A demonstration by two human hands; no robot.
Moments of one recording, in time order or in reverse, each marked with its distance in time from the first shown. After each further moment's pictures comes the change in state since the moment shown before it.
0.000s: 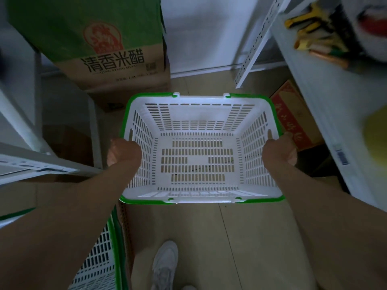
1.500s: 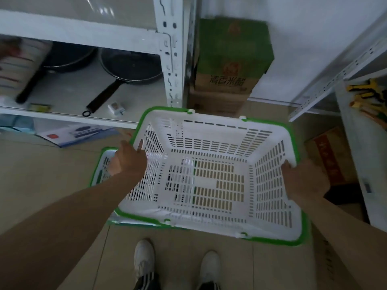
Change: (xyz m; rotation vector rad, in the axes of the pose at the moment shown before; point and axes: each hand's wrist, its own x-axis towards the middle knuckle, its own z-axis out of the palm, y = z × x) left_hand -0.090 -0.246 -0.292 -0.079 0.176 -0.017; right_hand -0.286 -0.020 -0.159 -0.239 -0.104 -0.578
